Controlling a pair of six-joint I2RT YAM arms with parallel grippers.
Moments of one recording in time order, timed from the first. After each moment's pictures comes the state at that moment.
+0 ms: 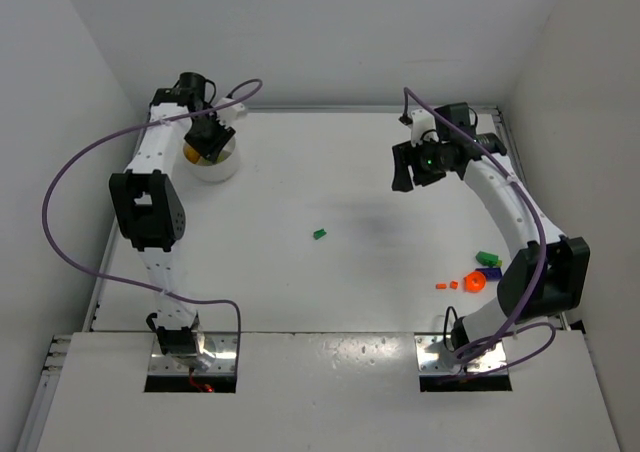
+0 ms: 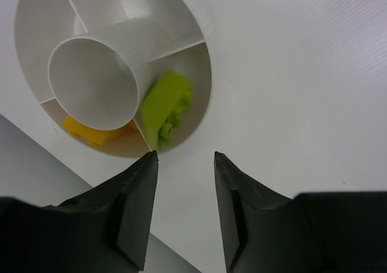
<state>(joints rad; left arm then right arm) 0.01 2.08 2.02 -1.08 0.11 0.72 0.17 1.54 1.37 -0.79 -0.33 -0.16</state>
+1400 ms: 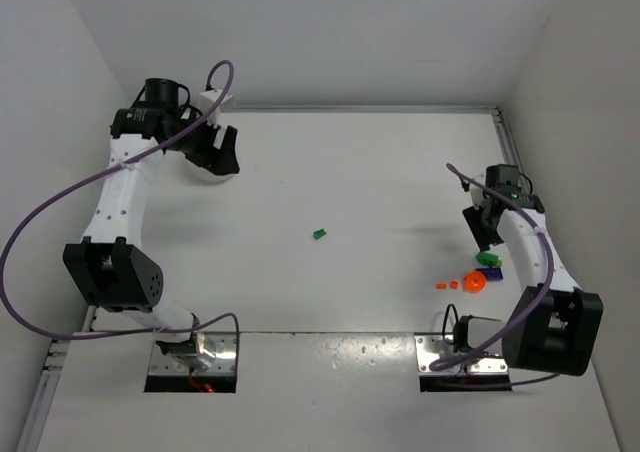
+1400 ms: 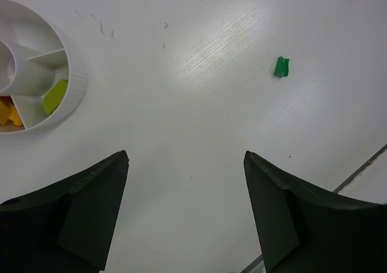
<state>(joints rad) 0.01 1.57 1.69 -1.06 0.54 0.44 -0.14 1.24 0.85 -0.78 0.29 -0.50</state>
